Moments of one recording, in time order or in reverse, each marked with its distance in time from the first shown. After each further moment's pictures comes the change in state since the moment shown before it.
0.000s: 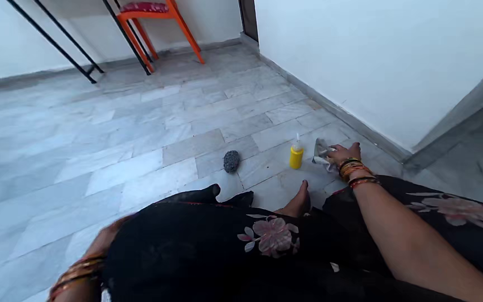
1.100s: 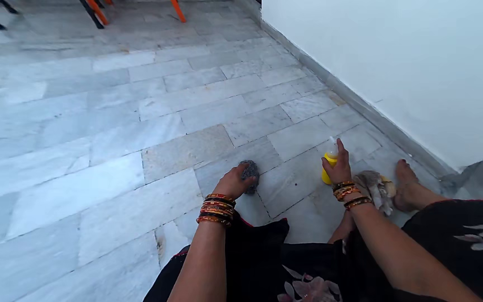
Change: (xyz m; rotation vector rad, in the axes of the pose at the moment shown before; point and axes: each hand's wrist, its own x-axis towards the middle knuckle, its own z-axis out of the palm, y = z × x) left_hand 0.188 0.191 0.159 0.092 -0.592 0.320; right_hand 0.102 -0.030 0.189 -0.115 0.449 -0.568
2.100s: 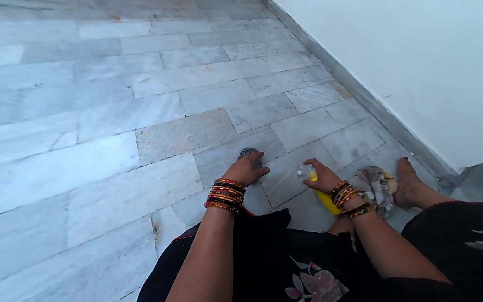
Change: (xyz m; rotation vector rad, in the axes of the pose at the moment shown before) left_hand 0.001 0.014 0.000 0.046 -0.131 0.113; right_hand -0.025 -0.050 0.002 -0.154 -0.912 0.078
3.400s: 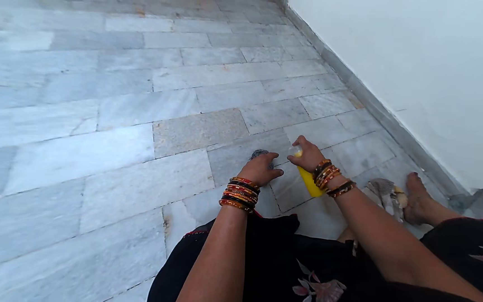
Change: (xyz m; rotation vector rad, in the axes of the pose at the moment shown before) left_hand -0.002 0.000 -0.006 -0.063 0.010 0.028; right_hand 0.056 -0.119 -0.027 -0.035 0.104 -0.055
